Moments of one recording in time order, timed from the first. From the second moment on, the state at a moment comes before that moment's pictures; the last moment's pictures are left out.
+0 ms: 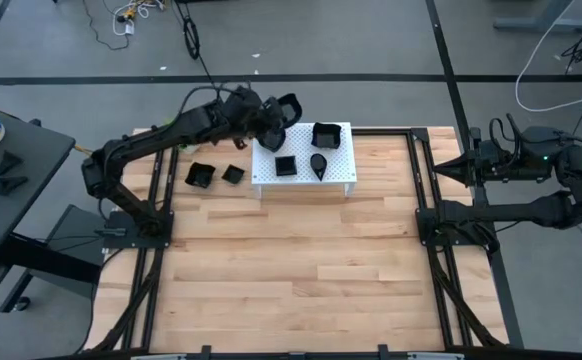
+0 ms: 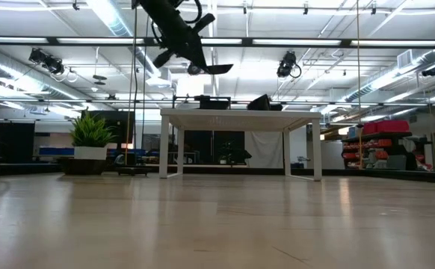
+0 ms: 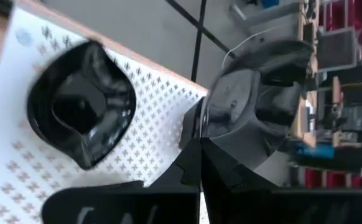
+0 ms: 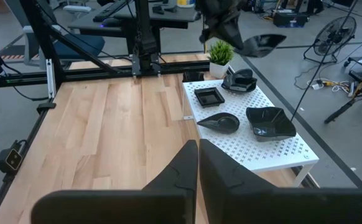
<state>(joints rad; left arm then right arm) 0.44 1.57 1.49 -0.54 -0.21 -1.39 -0.15 0.49 1.28 -1.15 -0.01 -0.01</state>
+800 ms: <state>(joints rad) 0.36 1.56 1.35 -0.53 -0.42 -1.80 -0.15 0.49 1.28 -1.15 -0.01 -0.01</state>
